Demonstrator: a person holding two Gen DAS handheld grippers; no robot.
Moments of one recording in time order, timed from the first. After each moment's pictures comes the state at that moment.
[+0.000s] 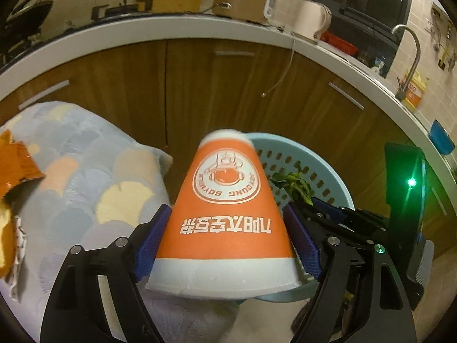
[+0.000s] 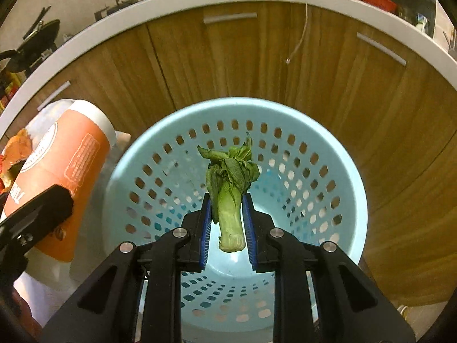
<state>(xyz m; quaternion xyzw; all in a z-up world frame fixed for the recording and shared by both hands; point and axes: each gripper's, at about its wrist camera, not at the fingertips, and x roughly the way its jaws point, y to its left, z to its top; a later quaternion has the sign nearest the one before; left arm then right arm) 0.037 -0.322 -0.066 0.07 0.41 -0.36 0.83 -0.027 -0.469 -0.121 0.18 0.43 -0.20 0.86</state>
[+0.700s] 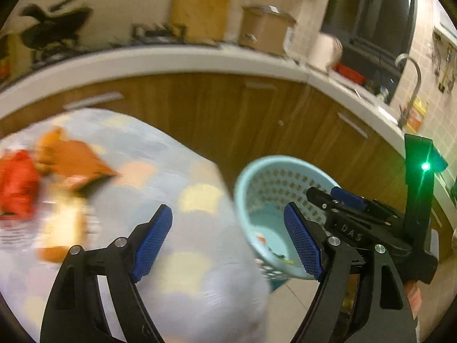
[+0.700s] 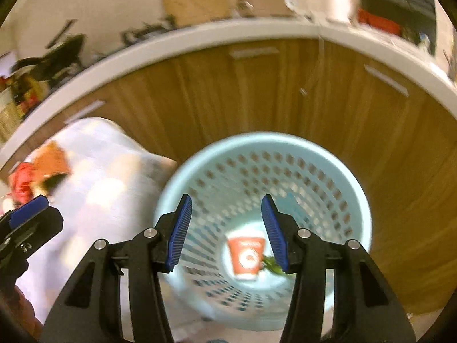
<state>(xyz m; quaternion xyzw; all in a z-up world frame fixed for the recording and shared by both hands) 0.023 -0.220 -0.018 0.02 0.35 -0.32 0.88 -0.025 -0.401 -0.048 0.15 0.35 -0.16 0.91</state>
